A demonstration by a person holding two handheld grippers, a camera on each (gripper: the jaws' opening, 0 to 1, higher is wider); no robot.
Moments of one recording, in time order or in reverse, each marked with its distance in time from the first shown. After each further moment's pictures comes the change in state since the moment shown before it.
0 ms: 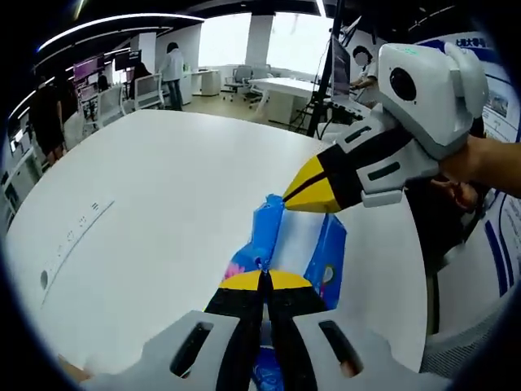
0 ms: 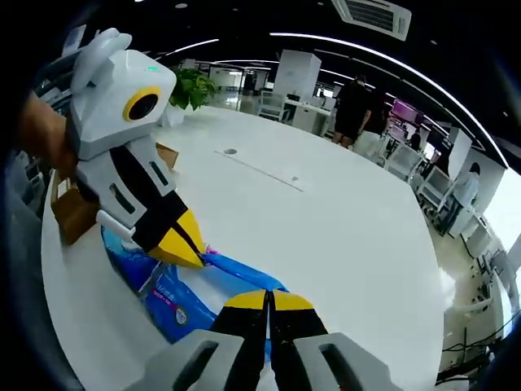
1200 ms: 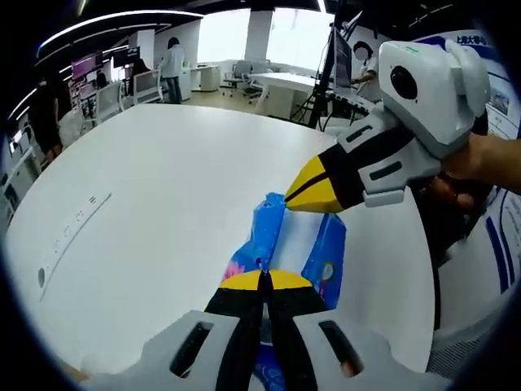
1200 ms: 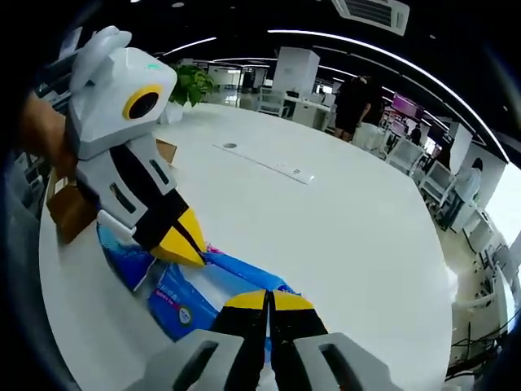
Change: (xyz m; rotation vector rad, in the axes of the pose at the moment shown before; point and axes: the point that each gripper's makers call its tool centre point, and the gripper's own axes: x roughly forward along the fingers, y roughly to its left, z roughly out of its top) left arm 0.004 0.004 -0.011 -0.002 0.023 0.002; right arm 0.010 0.006 -0.008 0.018 0.008 0.010
